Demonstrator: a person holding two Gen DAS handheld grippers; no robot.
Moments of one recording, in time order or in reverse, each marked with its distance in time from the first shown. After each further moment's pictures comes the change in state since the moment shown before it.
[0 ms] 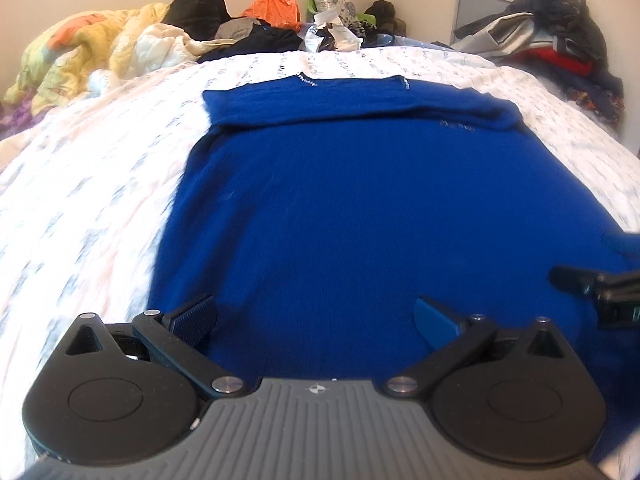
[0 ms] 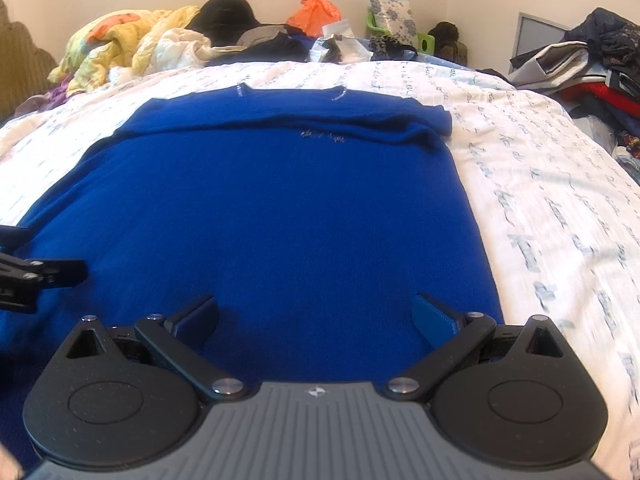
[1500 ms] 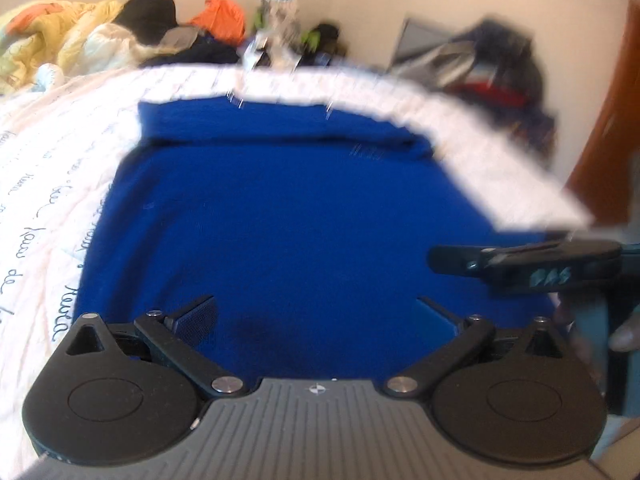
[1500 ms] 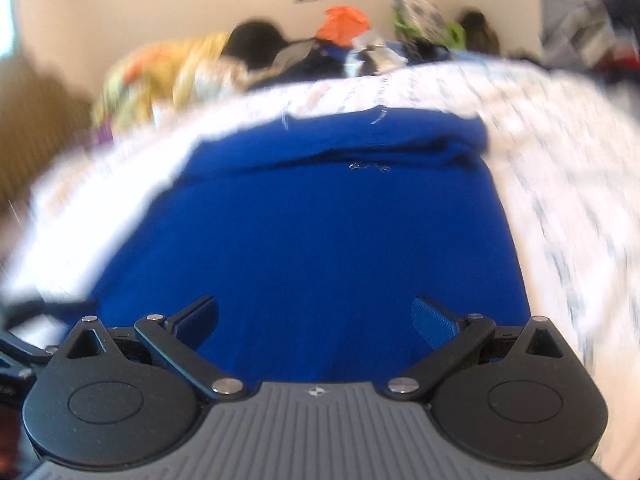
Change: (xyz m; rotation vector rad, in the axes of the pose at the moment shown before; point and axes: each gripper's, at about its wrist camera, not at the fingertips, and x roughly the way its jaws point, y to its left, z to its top) left arm -0.011 -0.021 0.011 -0.028 -0.010 -0.212; right arm -0.016 0.007 0.030 0.006 -0.001 0.134
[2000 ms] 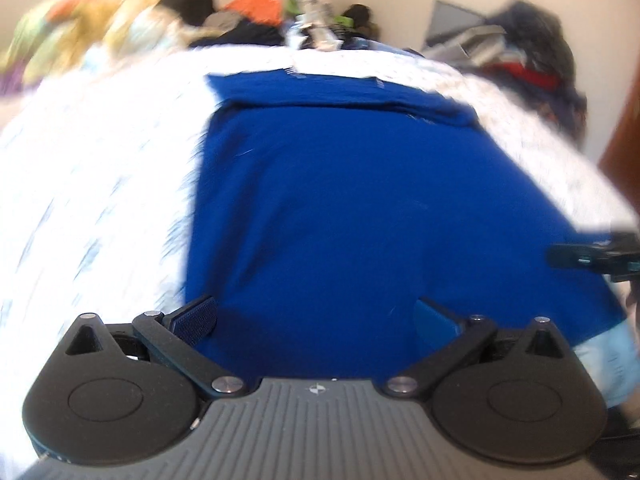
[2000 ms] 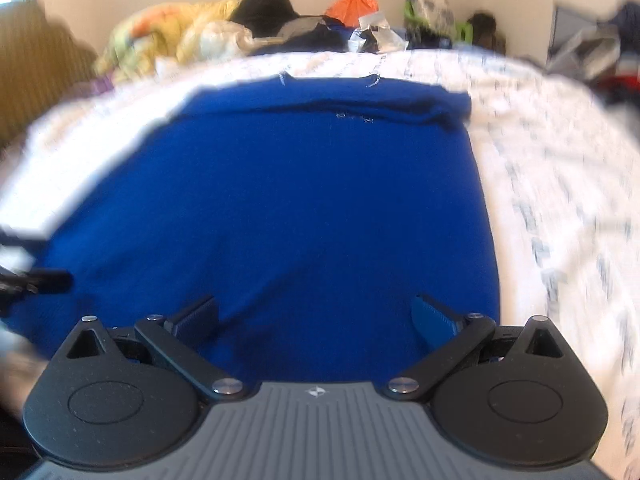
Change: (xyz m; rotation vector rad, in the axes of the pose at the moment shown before) left arm -0.067 0.058 -0.046 -0.081 0.023 0.043; right arm -0.053 -0.028 -0.045 0.052 0.036 0.073
